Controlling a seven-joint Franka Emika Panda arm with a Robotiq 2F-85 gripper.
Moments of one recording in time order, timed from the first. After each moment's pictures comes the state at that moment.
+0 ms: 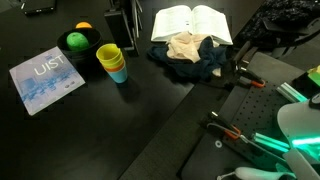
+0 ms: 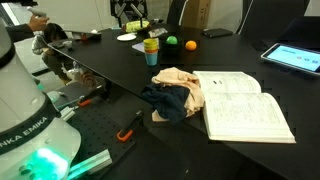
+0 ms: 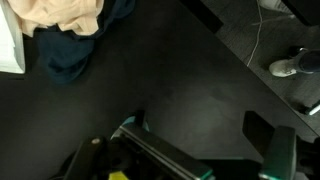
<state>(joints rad) 0.22 0.02 0.18 -2.29 -0.04 2.22 -0.32</state>
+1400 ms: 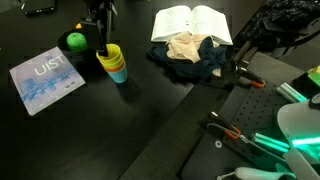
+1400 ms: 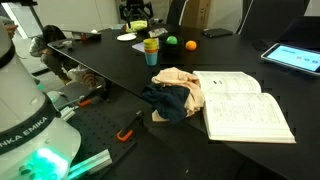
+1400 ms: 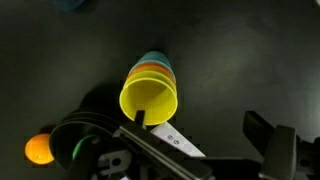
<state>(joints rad) 0.21 0.12 0.18 -2.31 -0.04 2.64 -0.31</state>
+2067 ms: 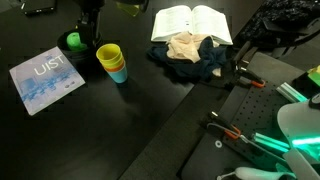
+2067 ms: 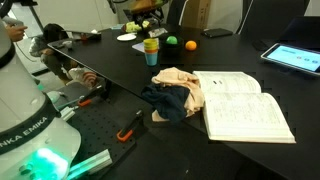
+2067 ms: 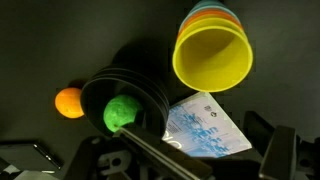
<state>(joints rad) 0.21 0.29 0.11 -2.22 -0.25 2.94 -0.25</state>
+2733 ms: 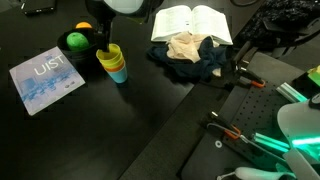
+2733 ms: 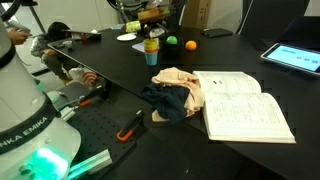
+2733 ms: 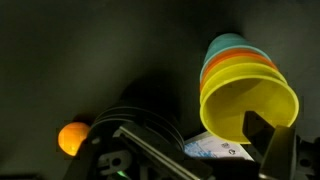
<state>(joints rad) 0.22 0.39 0.05 -2.17 -0.29 2.88 -0.24</state>
